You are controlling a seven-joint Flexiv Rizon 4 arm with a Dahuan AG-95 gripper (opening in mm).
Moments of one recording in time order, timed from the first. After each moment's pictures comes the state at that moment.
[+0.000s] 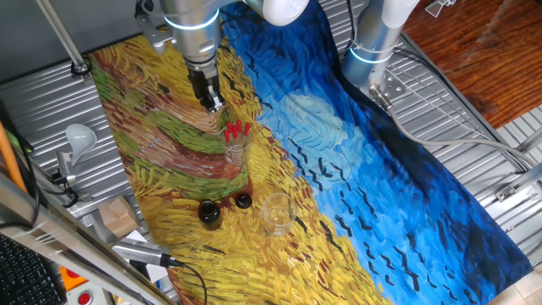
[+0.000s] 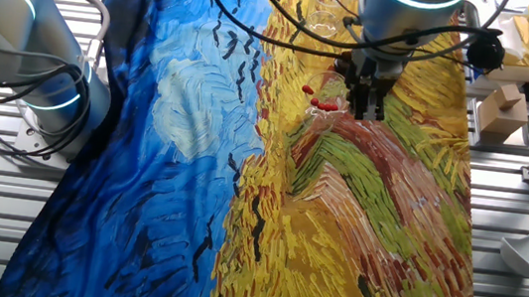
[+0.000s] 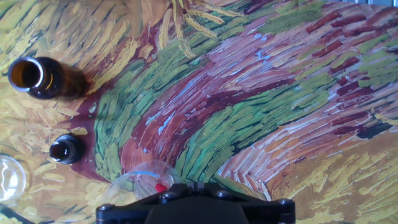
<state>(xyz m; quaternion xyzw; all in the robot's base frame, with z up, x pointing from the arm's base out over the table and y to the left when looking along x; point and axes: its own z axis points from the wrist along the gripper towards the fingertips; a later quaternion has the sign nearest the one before) 0.494 -0.001 0.167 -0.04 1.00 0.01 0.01</state>
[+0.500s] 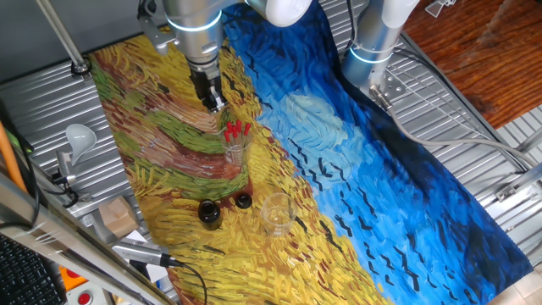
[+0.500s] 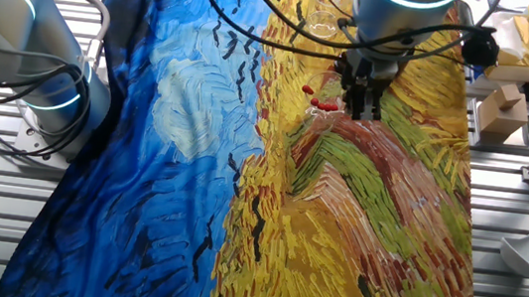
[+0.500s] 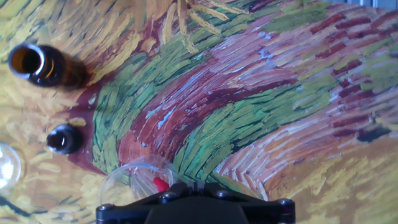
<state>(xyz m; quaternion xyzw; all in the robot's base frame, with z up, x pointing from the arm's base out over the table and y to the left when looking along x) 0.491 -0.001 0.165 -0.08 1.00 0.00 0.01</state>
